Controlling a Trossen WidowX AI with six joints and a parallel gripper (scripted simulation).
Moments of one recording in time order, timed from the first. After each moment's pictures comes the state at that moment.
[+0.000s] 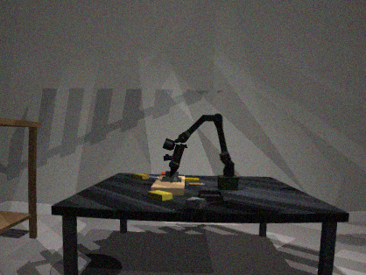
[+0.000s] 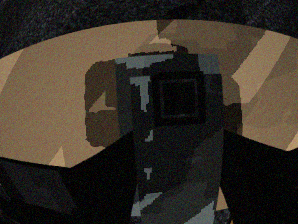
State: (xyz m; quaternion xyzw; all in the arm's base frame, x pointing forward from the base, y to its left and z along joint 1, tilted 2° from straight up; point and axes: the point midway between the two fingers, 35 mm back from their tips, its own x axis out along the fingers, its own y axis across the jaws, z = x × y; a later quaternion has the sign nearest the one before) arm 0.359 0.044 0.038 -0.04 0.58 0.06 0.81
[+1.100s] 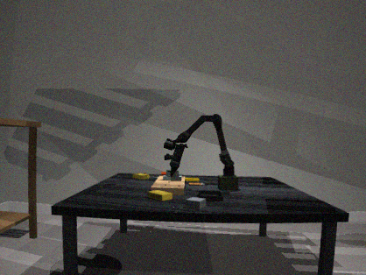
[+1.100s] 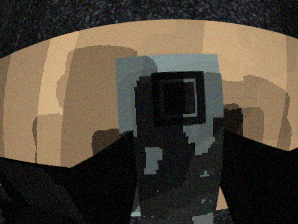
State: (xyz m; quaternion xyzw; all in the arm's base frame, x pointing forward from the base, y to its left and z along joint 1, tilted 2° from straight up) arm 0.367 -0.015 0.039 -0.04 0.58 0.06 0.81
